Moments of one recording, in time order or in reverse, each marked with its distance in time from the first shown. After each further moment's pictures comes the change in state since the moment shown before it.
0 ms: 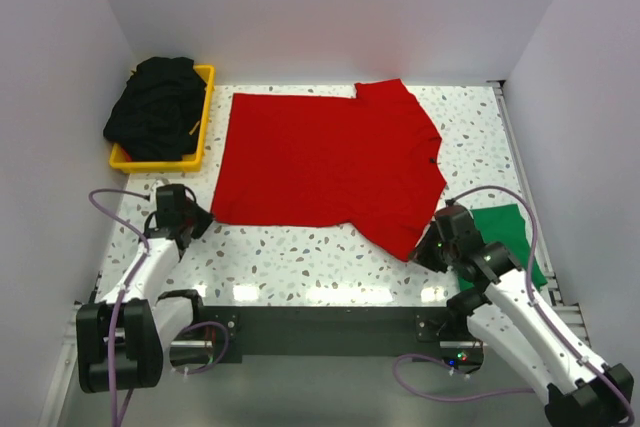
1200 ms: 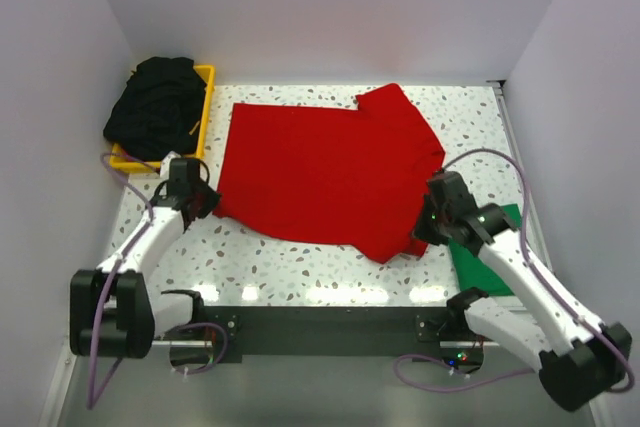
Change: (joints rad) left arm -0.116 0.117 0.222 -0.160 -0.121 0.014; right arm 0.000 0.191 0.294 -0.138 0.057 -0.150
